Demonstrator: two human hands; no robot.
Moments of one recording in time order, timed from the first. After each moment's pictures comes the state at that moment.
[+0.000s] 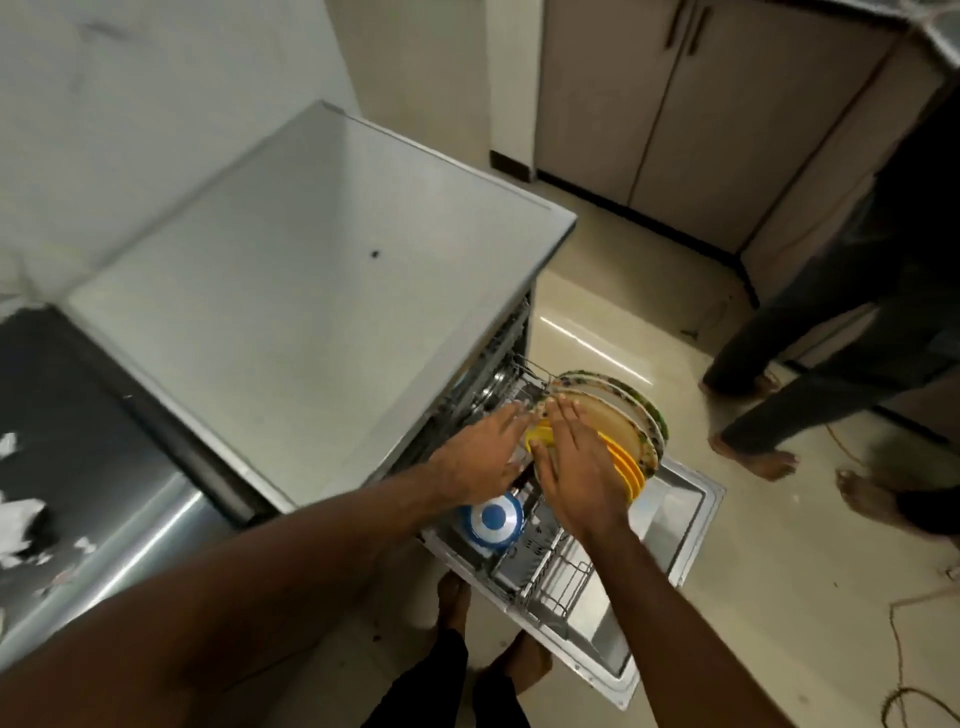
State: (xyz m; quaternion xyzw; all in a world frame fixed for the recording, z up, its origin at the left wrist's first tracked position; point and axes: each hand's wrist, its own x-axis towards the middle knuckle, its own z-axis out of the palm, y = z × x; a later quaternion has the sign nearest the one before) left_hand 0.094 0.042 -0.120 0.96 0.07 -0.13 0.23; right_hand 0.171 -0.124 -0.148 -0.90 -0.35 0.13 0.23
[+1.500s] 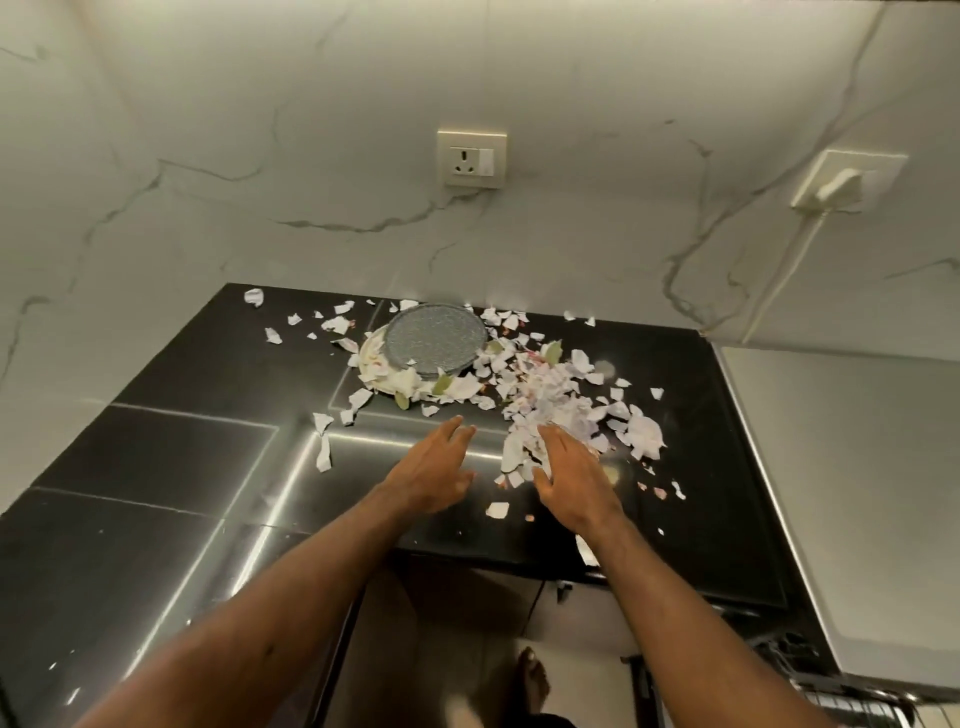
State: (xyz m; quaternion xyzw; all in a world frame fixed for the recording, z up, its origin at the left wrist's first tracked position) left_hand -0.610 0.153 0.031 0.74 0.65 0.05 0.19; right_hand -0.376 0.177 0.013 -0.57 -0.78 0.21 0.14
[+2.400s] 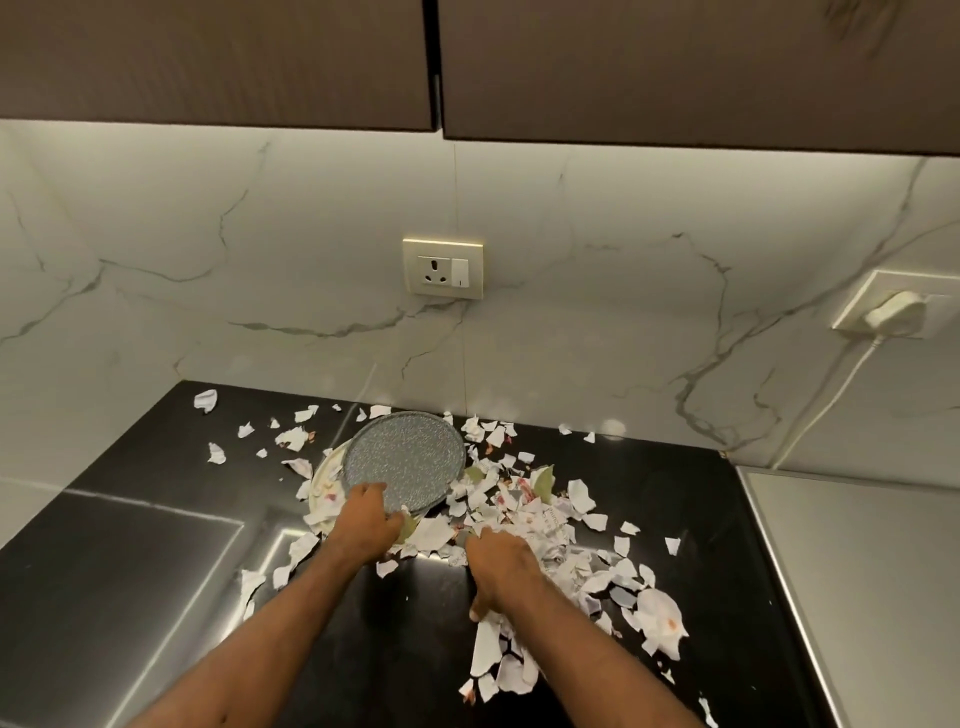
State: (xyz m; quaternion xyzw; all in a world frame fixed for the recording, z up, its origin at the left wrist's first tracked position) left_hand -0.684 0.346 -0.009 0.53 0.81 0.13 0.24; right_hand -0.468 0.361 -0.005 -0.47 -0.84 0.16 -0.22
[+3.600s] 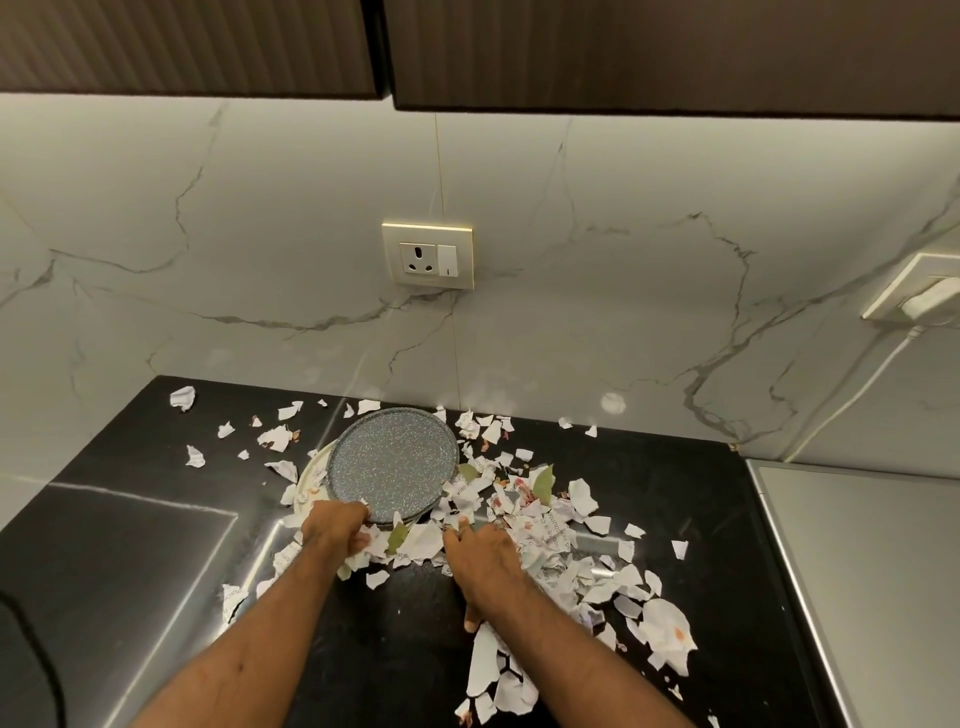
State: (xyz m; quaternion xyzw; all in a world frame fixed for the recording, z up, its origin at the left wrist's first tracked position) left_hand -0.711 0.382 -0.031 0.13 0.86 0.29 0.40; right_hand -0.493 0.382 -0.013 -0.44 -0.85 0.09 -0.26
